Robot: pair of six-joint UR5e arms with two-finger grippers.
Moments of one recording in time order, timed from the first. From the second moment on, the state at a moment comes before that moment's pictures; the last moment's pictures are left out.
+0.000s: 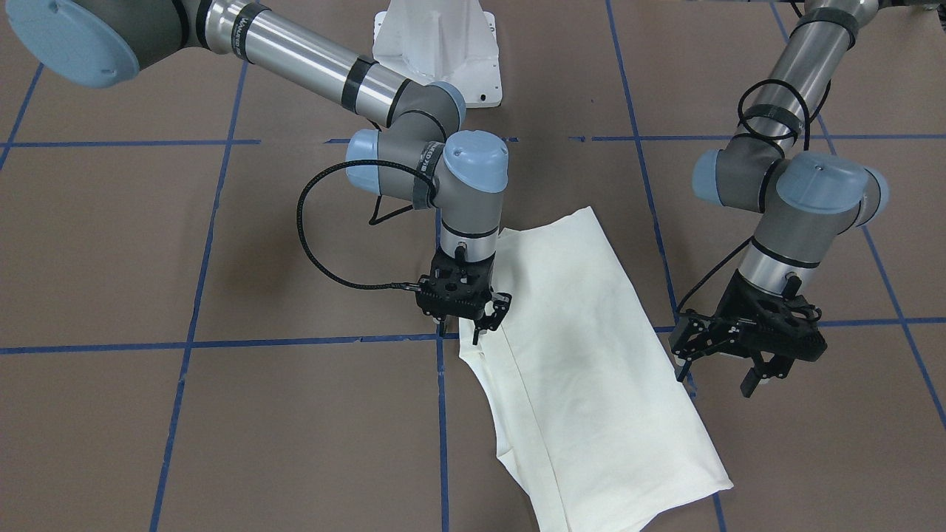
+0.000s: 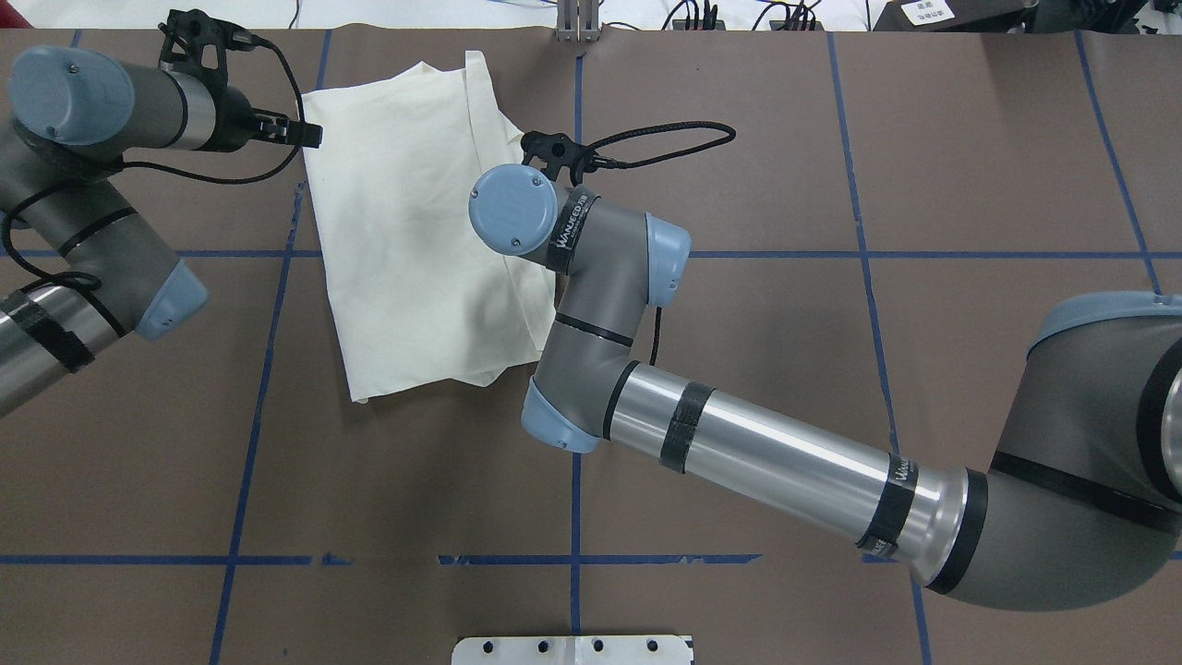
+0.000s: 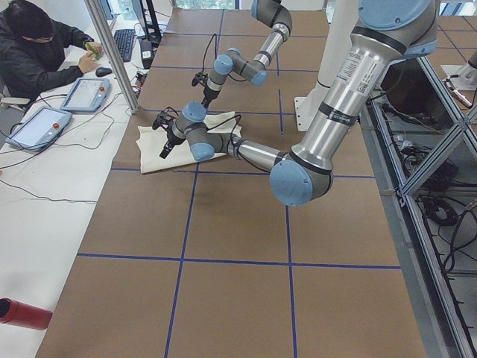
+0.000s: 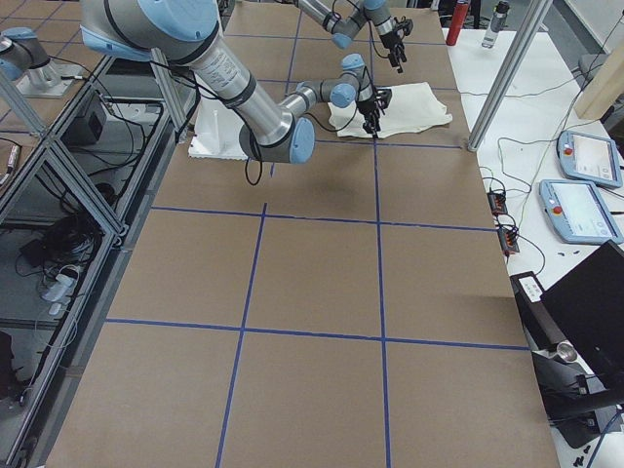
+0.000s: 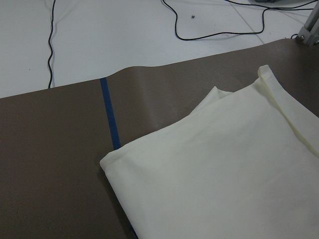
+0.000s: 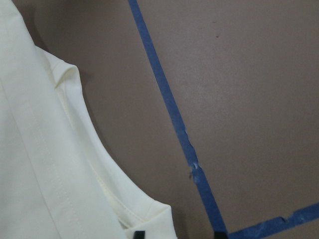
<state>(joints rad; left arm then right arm) -0.94 -2.05 -1.31 -2.43 -1.80 -0.76 0.51 -0.50 1.00 -1.29 1.49 1.52</state>
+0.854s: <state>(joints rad) -0.94 -2.05 -1.31 -2.43 -1.80 -0.76 0.49 -0.49 0.99 -1.29 1.46 1.52</state>
